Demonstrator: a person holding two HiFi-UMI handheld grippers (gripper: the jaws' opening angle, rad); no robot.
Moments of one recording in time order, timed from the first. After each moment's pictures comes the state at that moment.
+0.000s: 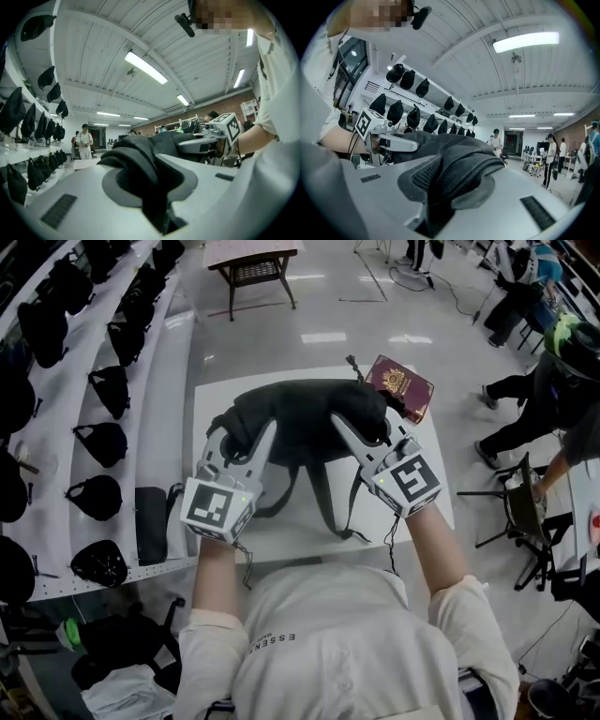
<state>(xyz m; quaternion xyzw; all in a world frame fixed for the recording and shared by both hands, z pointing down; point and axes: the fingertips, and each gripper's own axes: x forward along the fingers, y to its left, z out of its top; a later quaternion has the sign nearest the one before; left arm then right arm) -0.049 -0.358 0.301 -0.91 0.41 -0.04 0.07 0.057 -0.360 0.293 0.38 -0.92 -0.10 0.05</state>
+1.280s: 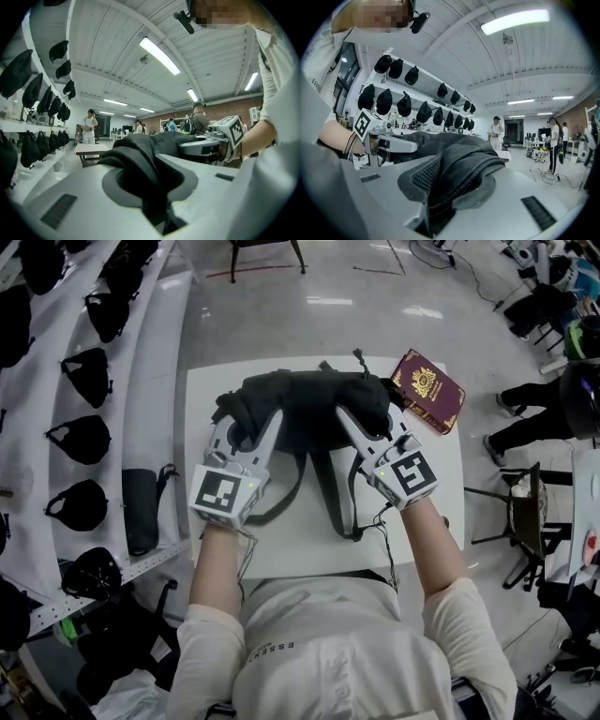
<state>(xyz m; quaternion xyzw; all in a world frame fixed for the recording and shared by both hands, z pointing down) -0.067 -0.472 0.401 -0.90 0.43 -0.05 -0.01 0.042 -0.477 0.399 0.39 -0.92 -0.02 0.08</state>
